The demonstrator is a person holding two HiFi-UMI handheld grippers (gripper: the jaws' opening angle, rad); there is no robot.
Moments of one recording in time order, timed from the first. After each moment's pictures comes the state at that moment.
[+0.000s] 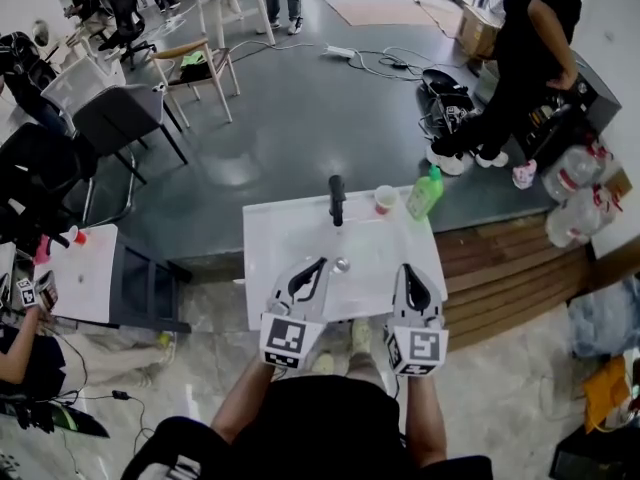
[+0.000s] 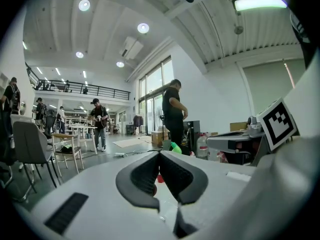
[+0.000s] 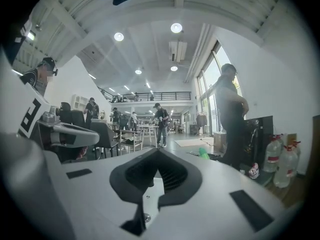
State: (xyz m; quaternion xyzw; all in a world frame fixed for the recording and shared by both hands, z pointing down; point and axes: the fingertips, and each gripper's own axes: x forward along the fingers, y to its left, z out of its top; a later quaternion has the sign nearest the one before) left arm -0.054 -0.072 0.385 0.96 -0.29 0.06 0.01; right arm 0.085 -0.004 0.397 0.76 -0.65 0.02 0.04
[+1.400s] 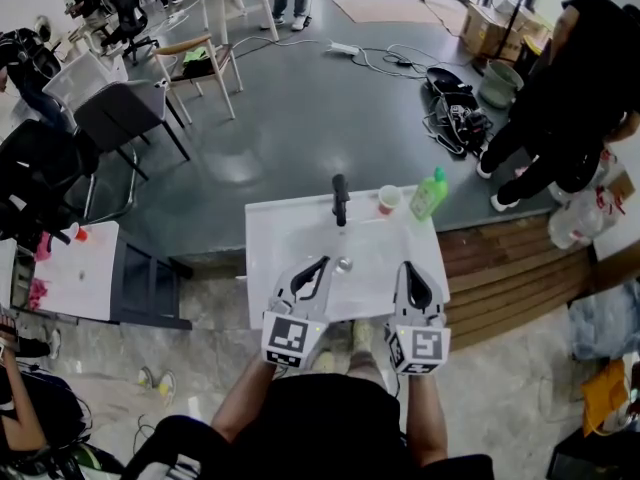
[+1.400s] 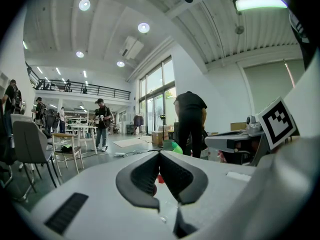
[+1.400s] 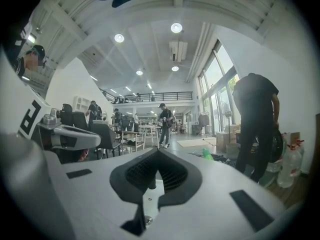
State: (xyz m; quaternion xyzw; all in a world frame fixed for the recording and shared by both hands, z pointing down) left arm -0.051 -0.076 0.388 0.95 -0.29 0.07 0.01; right arm 0.085 -0.014 0.395 0.75 -0.66 0.02 0.04
